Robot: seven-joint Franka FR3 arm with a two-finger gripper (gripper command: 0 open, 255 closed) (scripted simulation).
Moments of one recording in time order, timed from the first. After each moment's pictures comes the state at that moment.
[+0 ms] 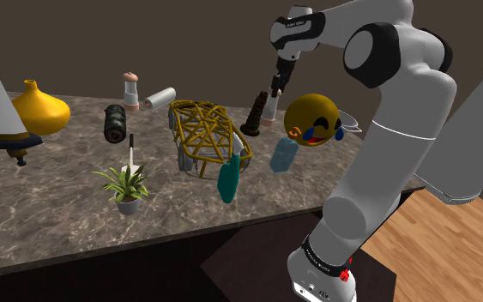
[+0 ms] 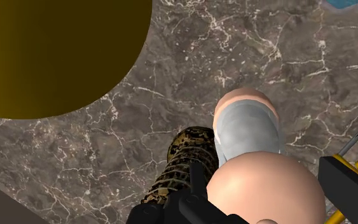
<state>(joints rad) -0.22 0.15 -0.42 -1.69 -0.05 1.92 -0.75</state>
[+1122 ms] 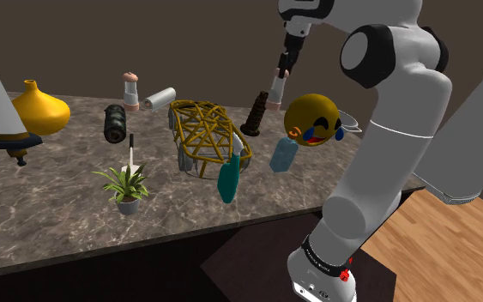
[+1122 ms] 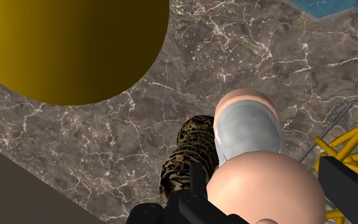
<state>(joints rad) -0.23 0.17 -0.42 -1.43 -0.04 1.69 -0.78</state>
